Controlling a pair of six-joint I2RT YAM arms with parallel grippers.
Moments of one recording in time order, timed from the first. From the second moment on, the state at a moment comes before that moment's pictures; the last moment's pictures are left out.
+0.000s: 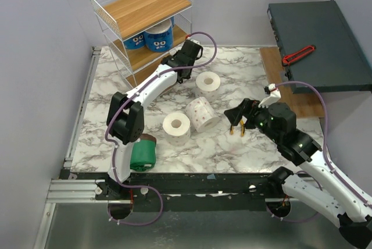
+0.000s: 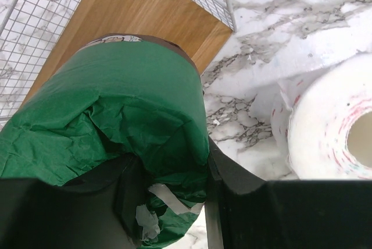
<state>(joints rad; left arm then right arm) -0.59 2.04 1.88 -0.64 -0.41 -0.11 0.63 0.70 0.73 -0.36 0.12 0.61</state>
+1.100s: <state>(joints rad) -0.53 2.18 1.97 -0.58 -0.33 -0.10 0.63 0.65 0.71 -0.36 0.15 0.58</state>
